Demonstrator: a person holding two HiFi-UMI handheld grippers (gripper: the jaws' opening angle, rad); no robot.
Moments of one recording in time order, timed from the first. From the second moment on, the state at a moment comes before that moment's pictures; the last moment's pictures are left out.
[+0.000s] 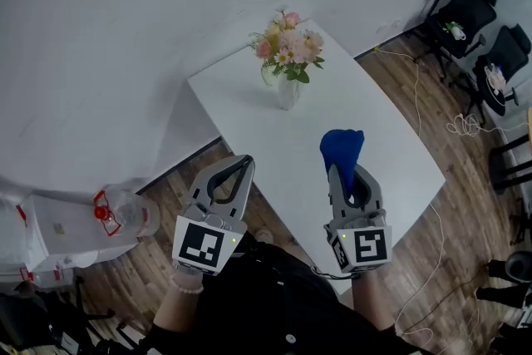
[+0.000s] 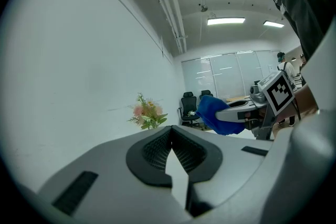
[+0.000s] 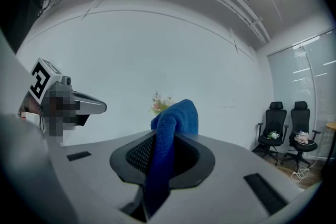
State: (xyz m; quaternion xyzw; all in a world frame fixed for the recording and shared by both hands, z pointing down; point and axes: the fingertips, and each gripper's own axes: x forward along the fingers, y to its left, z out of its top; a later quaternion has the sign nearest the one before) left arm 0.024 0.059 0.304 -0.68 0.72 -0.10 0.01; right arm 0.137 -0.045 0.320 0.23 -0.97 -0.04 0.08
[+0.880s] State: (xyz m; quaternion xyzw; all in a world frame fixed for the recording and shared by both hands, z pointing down) left arm -0.007 -0.019 0.321 -0.75 0.64 -0.14 0.04; right arm 0.121 -0.102 0.322 0.31 -0.95 -0.03 0.09
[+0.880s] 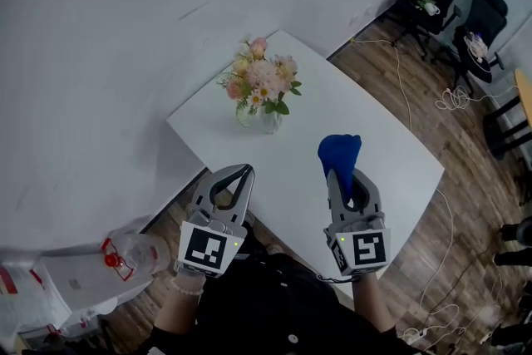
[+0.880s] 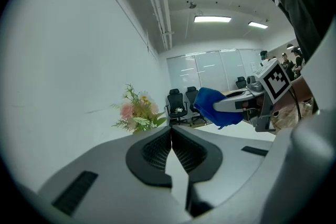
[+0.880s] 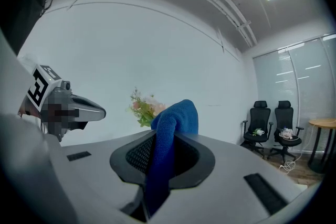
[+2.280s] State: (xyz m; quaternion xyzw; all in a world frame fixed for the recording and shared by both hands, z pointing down) left arm -0.112 -0.143 0.407 -0.87 0.48 -0.12 -0.04; right arm 0.042 -0.182 0.366 0.43 -0.89 -0.02 0.16
